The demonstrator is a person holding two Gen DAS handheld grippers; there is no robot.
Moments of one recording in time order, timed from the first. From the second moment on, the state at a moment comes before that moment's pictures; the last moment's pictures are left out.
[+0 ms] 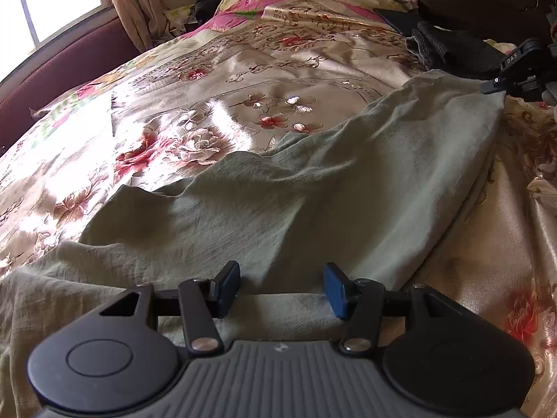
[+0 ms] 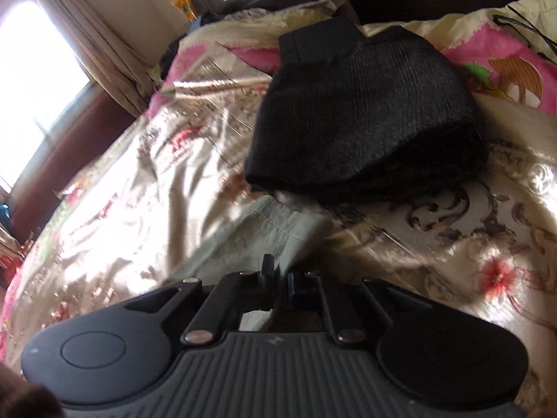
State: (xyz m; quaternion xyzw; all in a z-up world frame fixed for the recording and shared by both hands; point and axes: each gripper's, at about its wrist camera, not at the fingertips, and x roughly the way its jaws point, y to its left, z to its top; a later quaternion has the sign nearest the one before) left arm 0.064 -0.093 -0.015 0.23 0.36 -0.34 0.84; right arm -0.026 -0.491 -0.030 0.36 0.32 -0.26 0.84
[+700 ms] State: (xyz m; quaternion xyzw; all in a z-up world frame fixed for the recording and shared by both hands) left arm 0.051 -0.018 -0.009 0.15 0.36 -0.31 0.87; right arm 0.159 -0.201 0.000 0.08 0.45 0.22 0.86
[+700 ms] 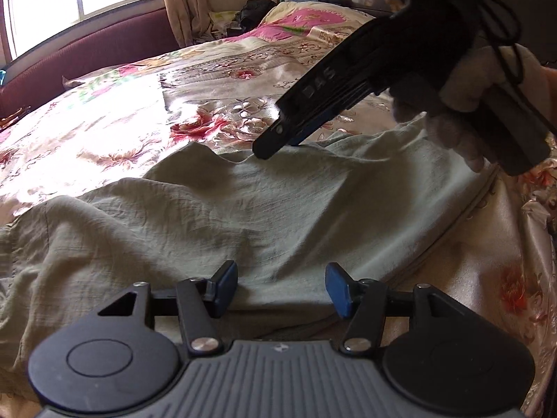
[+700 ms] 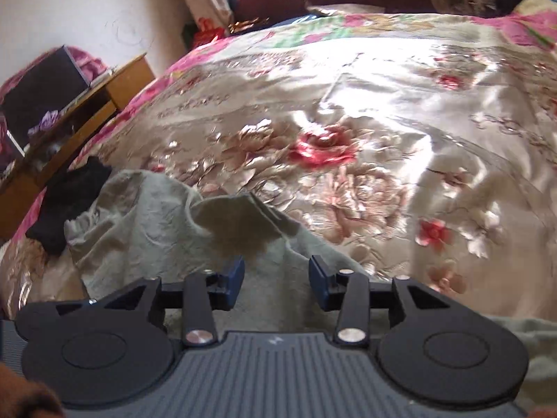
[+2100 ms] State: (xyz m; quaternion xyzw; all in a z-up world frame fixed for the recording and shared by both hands) left arm 0.070 0.131 -0.013 0.11 0.37 -0.09 0.92; right arm 0.214 -0.205 -0.018 0.26 0.41 0.15 0.86
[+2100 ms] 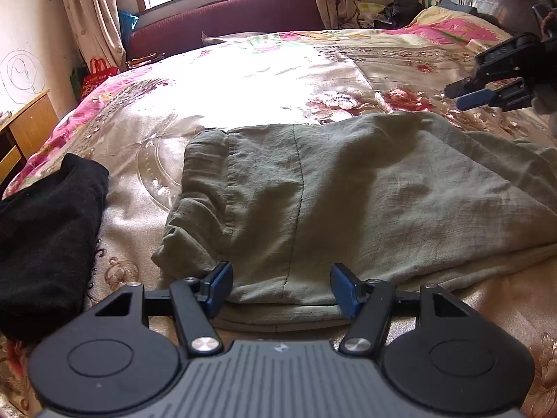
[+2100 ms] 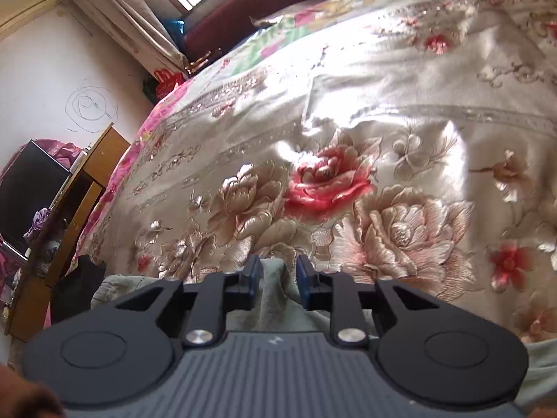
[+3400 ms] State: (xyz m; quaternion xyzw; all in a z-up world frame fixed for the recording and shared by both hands) left arm 0.047 -0.111 -0.018 0.28 0.35 -0.26 0.85; right arm -0.069 -0.484 -0.038 0.46 0.25 -0.24 0.82
